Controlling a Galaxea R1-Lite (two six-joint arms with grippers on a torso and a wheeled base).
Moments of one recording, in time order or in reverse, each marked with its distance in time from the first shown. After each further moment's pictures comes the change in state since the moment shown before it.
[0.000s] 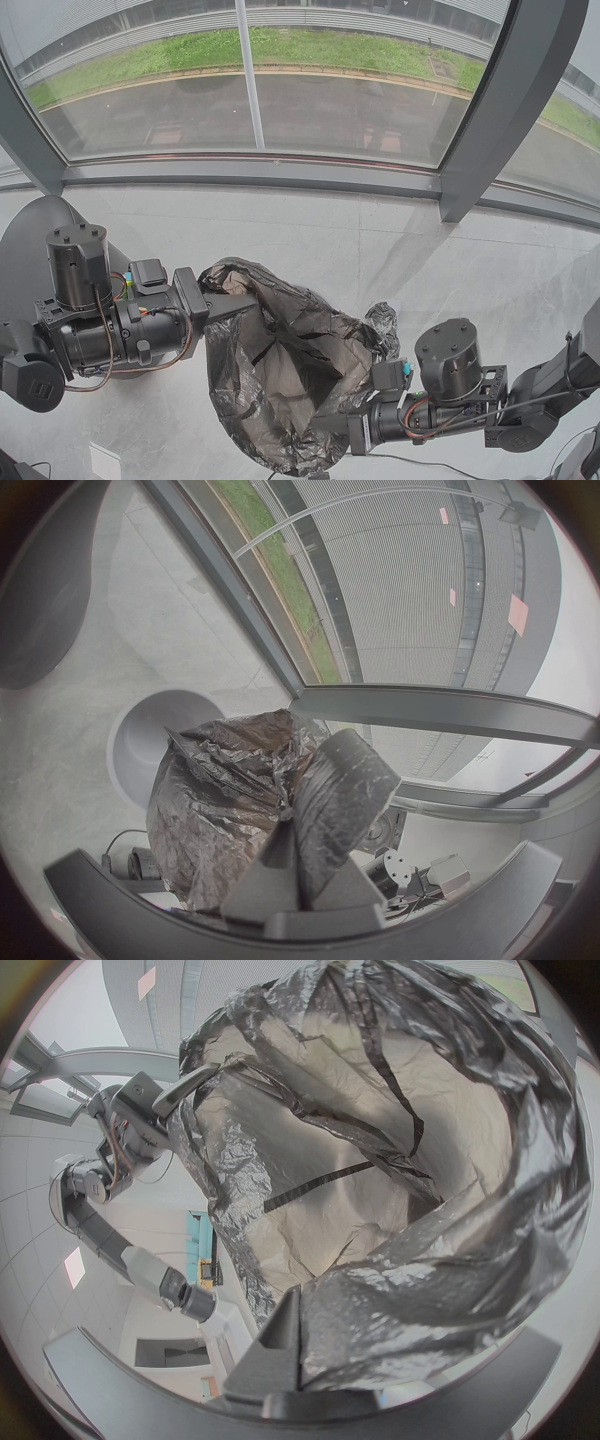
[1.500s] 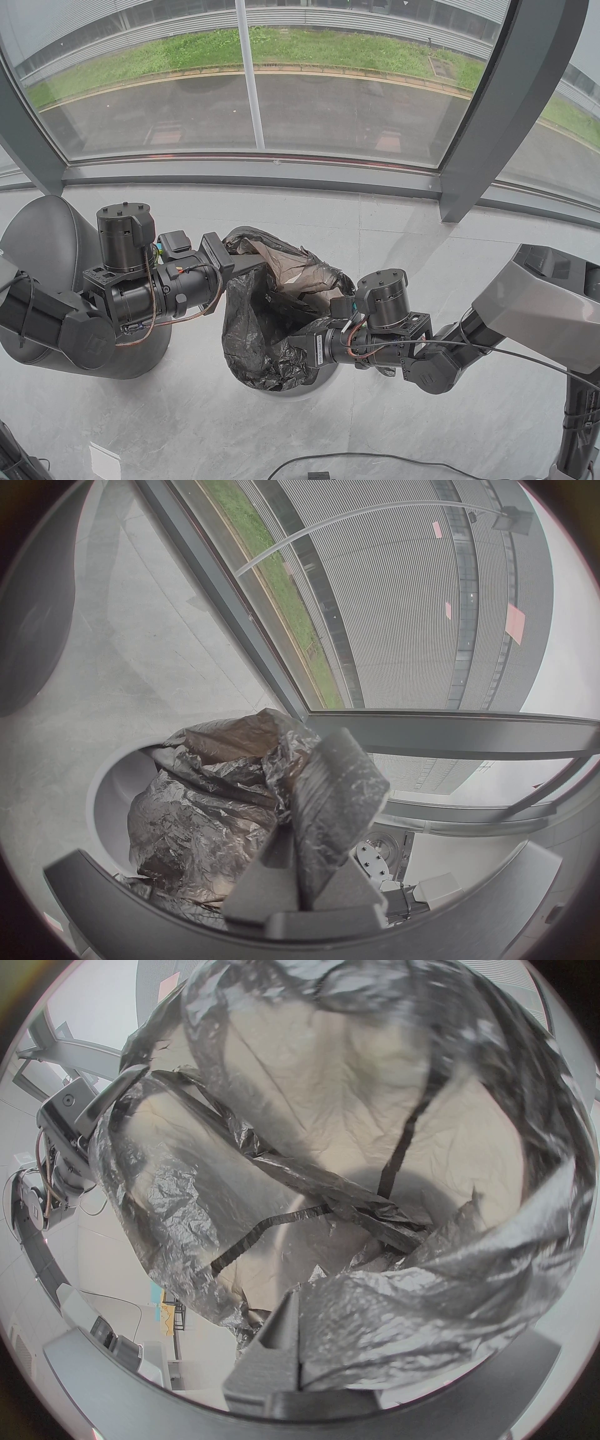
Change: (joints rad) left arm 0.087 0.261 -0.194 -0.128 0.000 0.008; right arm -0.190 0.396 -0.497 0.003 -0.008 -0.164
